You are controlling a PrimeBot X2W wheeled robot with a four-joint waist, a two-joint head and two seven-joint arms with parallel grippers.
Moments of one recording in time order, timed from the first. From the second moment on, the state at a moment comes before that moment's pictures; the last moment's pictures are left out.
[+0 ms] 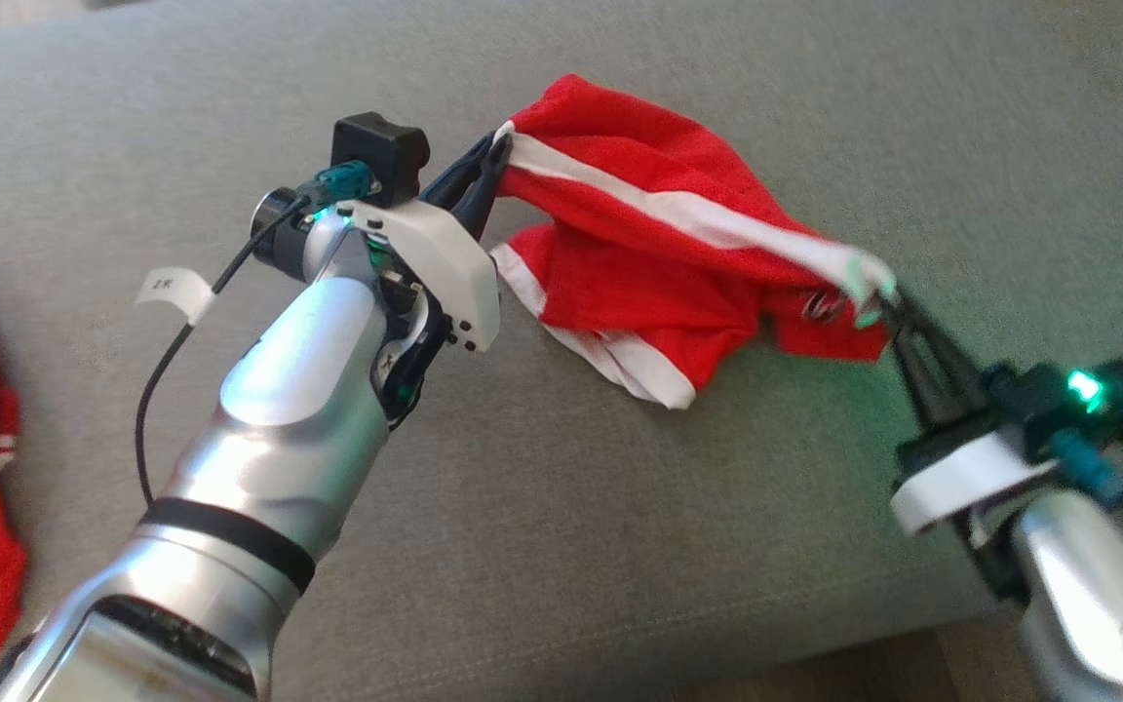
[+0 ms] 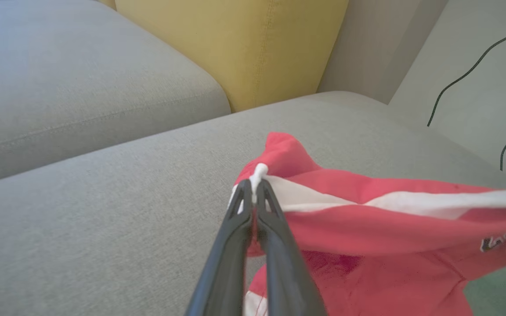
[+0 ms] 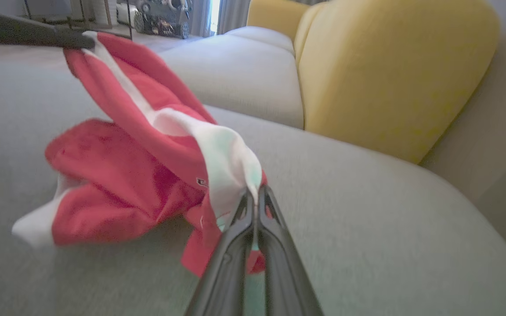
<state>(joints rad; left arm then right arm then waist) -0.89 0.03 -0.70 0.91 -0.52 -0.11 -0.17 -0.23 -0.25 0.24 0.30 0.03 0.13 -0.20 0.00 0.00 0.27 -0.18</state>
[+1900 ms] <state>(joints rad) -1.11 0.25 -0.50 0.42 -0.61 0.10 0.03 -1.19 -0.60 0.61 0.23 0.70 0.13 0.23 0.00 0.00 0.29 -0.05</state>
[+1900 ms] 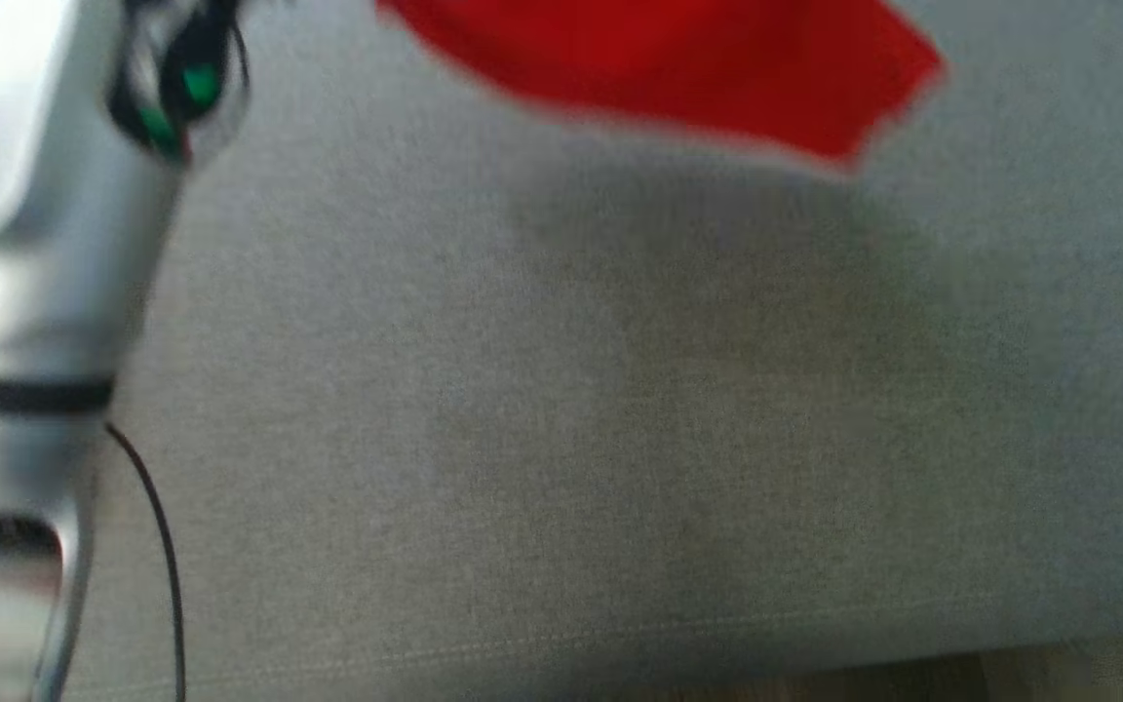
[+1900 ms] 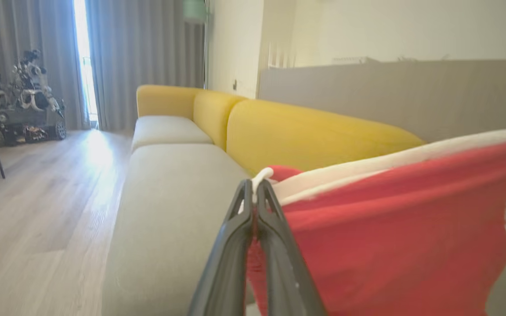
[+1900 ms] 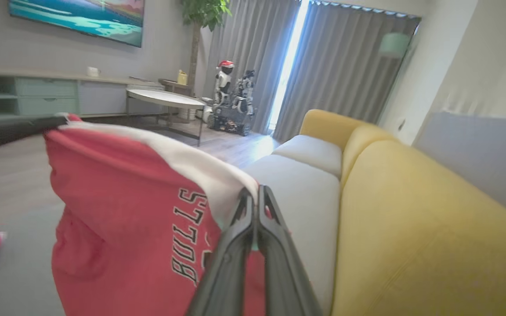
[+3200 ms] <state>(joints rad) -0.59 0.09 -0.47 0.72 -0.37 -0.11 -0.25 -0.93 -0.61 1.26 0.59 0.79 0.13 -0.04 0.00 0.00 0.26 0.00</state>
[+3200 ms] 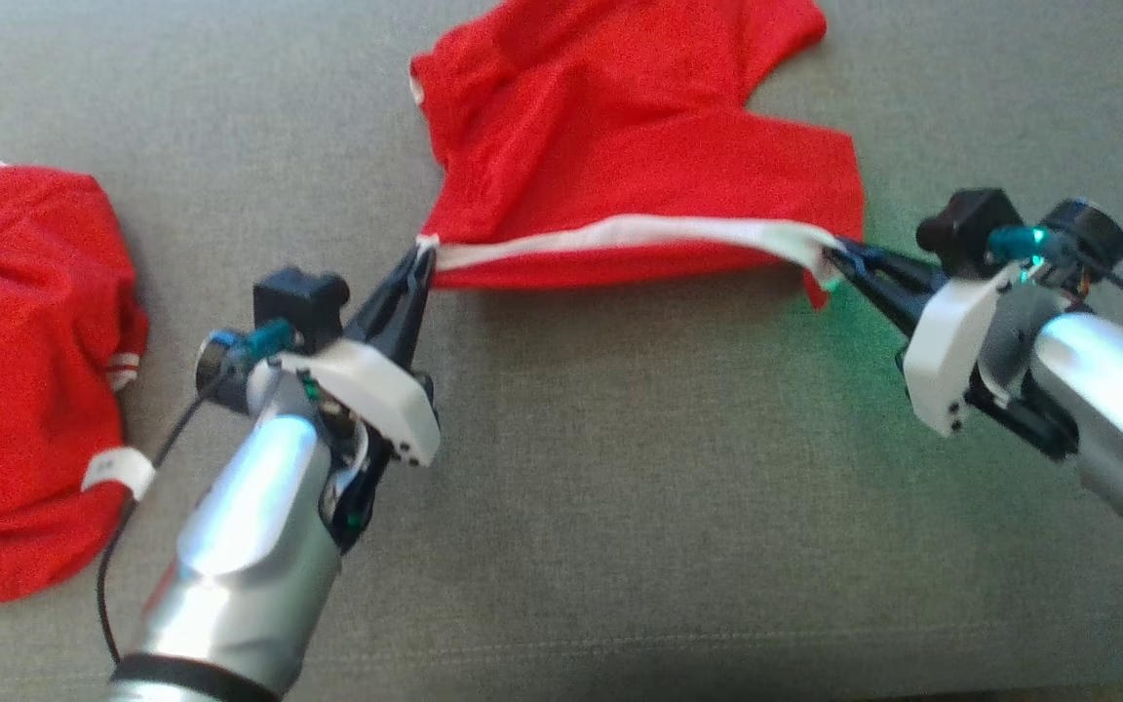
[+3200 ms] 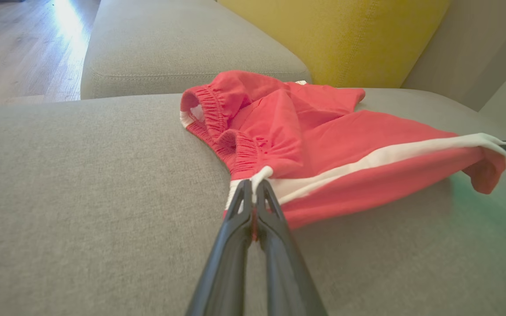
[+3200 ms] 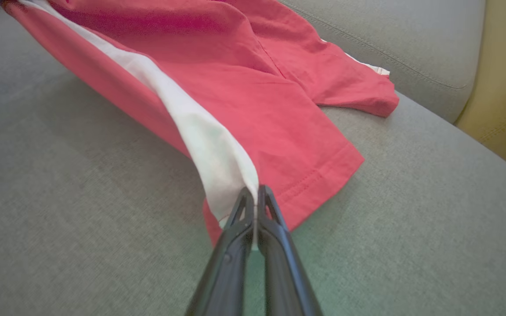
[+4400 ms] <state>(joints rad) -0.19 0.10 -0.53 0.60 -0.30 -0.12 -0.25 -0.60 -0.82 1.29 0.29 0.90 0.13 0.24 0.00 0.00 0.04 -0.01</state>
